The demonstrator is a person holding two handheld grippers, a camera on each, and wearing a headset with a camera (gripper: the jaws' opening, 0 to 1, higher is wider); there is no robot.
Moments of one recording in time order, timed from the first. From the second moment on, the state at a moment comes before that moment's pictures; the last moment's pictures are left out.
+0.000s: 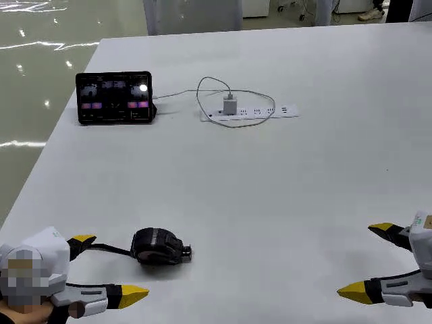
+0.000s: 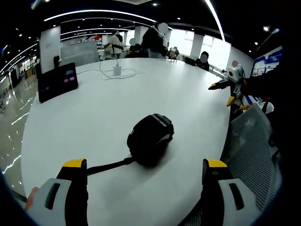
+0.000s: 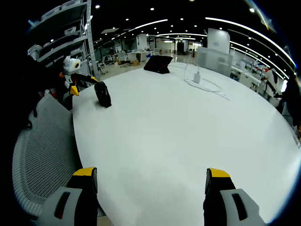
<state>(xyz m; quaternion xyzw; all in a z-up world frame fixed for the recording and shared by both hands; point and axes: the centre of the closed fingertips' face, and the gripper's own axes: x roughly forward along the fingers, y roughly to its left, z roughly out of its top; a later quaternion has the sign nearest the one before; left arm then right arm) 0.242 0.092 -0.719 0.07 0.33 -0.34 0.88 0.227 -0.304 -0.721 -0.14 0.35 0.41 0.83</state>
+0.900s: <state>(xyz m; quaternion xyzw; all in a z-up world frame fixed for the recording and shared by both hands) 0.233 0.097 -0.720 0.09 0.34 -0.34 0.87 0.211 -0.347 -0.728 -0.14 0.37 0.39 0.83</state>
